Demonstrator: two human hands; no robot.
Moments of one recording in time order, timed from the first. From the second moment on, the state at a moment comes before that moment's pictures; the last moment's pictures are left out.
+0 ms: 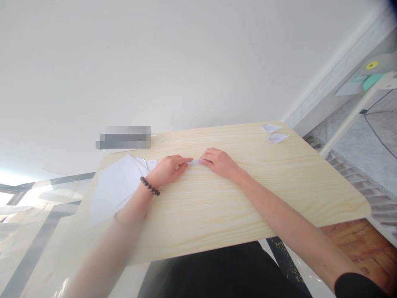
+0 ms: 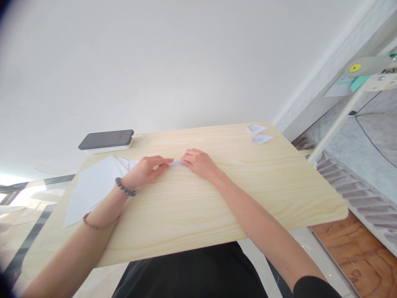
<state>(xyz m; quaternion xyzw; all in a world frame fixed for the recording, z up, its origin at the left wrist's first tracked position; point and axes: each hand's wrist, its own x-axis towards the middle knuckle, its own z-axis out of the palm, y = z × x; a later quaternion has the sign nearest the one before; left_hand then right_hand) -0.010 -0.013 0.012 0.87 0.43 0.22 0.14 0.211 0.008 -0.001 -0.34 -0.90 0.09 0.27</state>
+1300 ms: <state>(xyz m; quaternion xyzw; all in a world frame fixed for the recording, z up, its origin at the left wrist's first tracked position) -0.008 -0.014 0.011 0.84 0.44 0.27 0.15 0.214 0.000 0.005 -0.34 -0.88 0.13 0.30</state>
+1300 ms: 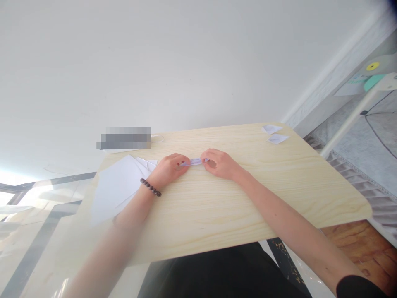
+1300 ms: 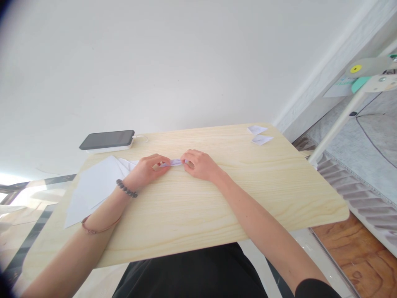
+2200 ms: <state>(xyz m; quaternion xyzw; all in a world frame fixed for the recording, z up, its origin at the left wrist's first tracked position) -0.014 -0.016 0.016 0.85 0.47 0.23 0.11 0.216 -0.001 0.011 -0.40 -0.87 0.11 0.28</state>
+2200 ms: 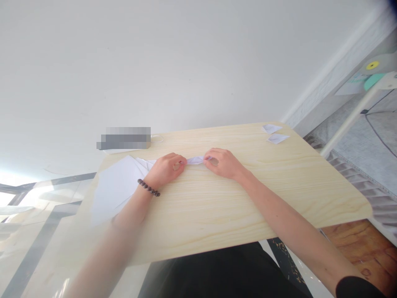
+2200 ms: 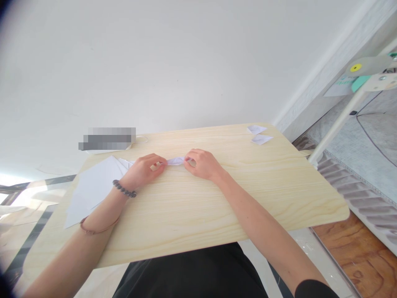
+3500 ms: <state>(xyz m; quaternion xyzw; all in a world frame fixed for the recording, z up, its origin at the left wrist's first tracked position) 0.024 -0.030 0.017 0.84 0.50 0.18 0.03 0.196 -0.006 0.001 -0.41 -0.88 0.08 0.24</state>
